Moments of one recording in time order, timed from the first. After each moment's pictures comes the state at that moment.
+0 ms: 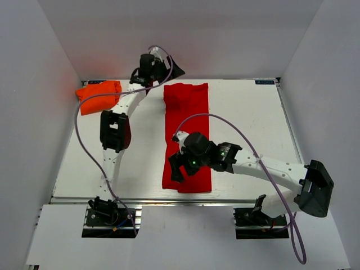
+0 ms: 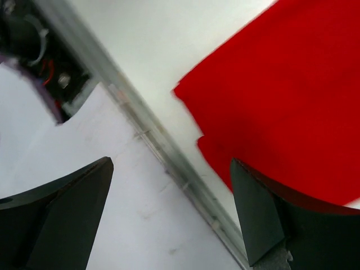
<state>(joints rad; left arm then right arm) -0.28 2.46 2.25 -0.12 0.42 -0.63 1.10 1.35 1.02 -0.47 -0.18 0.41</state>
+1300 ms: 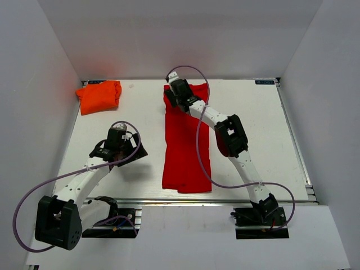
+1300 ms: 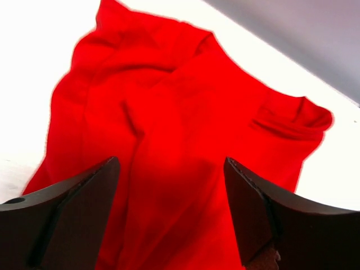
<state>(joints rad) -0.26 1.06 0.62 -0.47 0.06 -0.59 0.63 2.56 2.22 -0.19 0.35 -0.17</state>
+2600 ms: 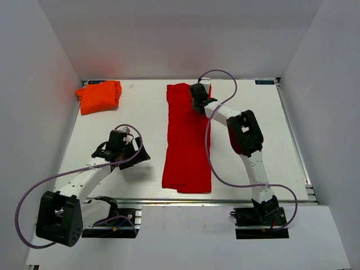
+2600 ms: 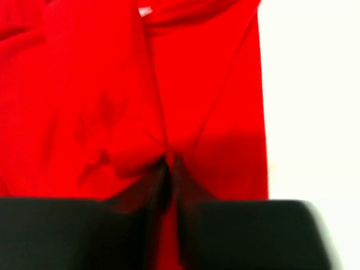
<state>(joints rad) -0.26 1.10 0.57 -0.42 0.14 -0.58 0.53 2.38 1.85 -0.14 0.45 0.39</state>
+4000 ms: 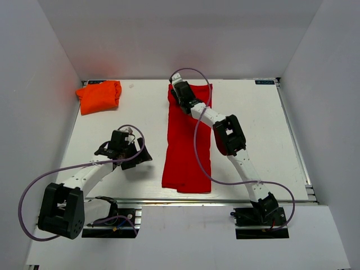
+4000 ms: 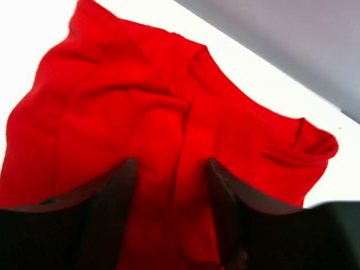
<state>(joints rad) -0.26 1.16 0.56 -0.36 0.18 -0.58 0.60 2.67 2.26 -0.05 0.40 -0.25</state>
